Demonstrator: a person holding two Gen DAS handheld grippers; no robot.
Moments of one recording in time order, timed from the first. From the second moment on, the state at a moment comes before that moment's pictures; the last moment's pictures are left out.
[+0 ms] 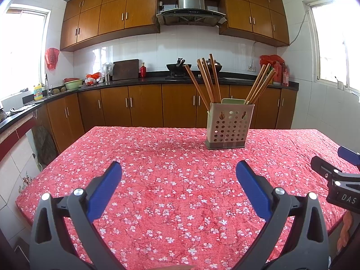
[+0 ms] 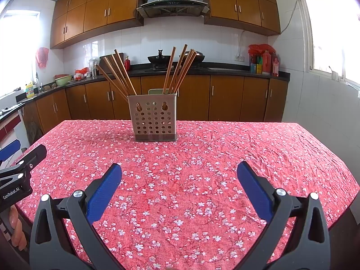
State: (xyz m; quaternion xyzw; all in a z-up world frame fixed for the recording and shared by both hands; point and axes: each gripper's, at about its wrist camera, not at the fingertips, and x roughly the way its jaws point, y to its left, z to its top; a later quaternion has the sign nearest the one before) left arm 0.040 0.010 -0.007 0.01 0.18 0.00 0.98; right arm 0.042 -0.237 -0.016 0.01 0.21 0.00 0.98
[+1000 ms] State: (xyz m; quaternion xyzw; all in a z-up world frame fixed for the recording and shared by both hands) left arm 0.041 0.010 -0.012 0.01 0.19 0.00 0.98; right arm 0.043 -0.238 -0.016 0.01 0.21 0.00 0.98
